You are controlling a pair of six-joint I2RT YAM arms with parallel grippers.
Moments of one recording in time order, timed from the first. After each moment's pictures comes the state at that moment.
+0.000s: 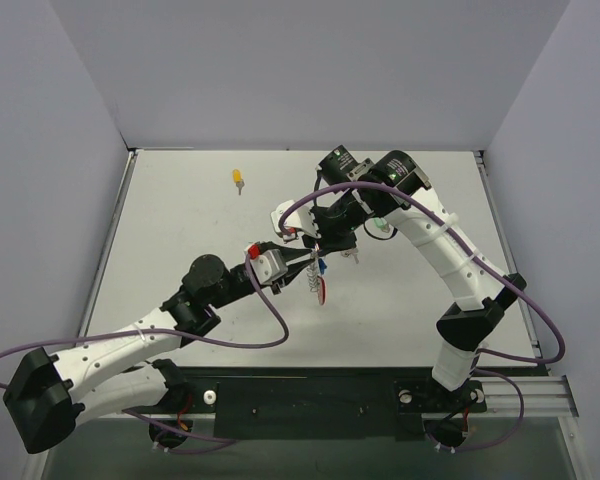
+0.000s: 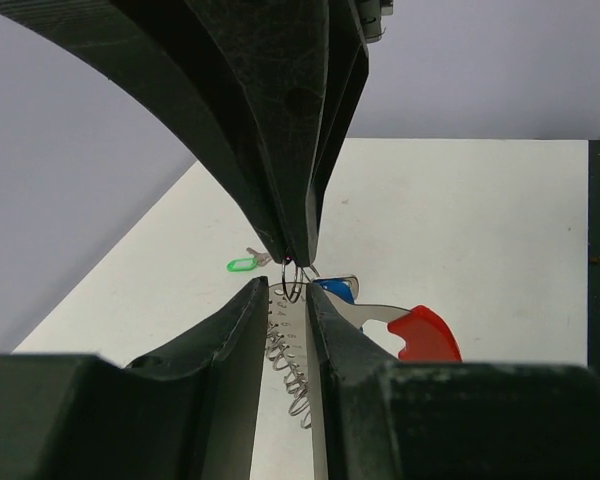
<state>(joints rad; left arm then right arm) -0.87 1.00 0.60 0.55 0.28 0.20 0.79 1.76 2.15 -1.55 -0.42 -1.03</state>
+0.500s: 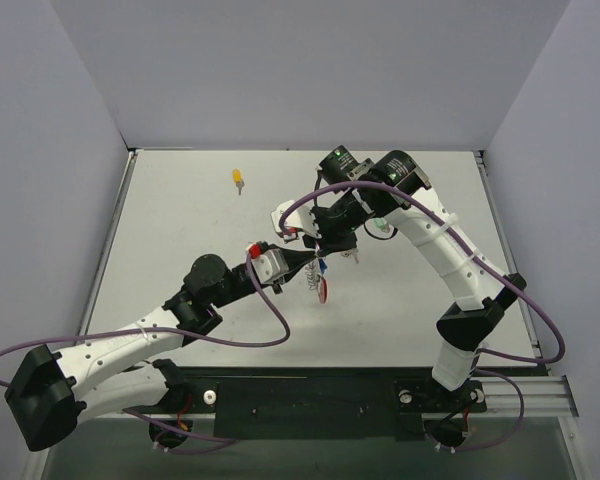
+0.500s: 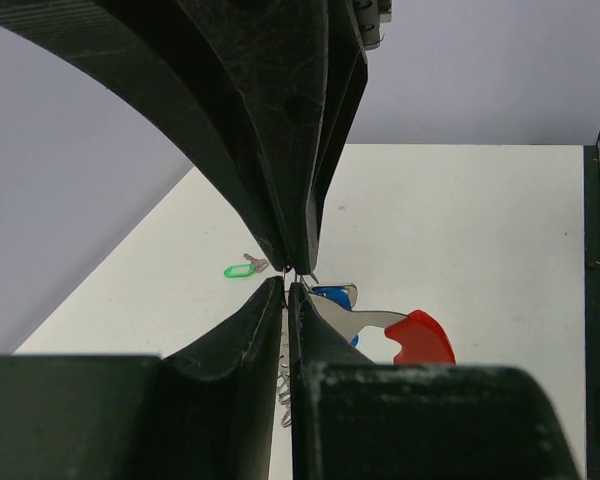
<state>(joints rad) -0.88 1.02 0.60 0.58 0.29 0.19 0.79 1.76 2.15 -1.55 -0.42 -1.03</state>
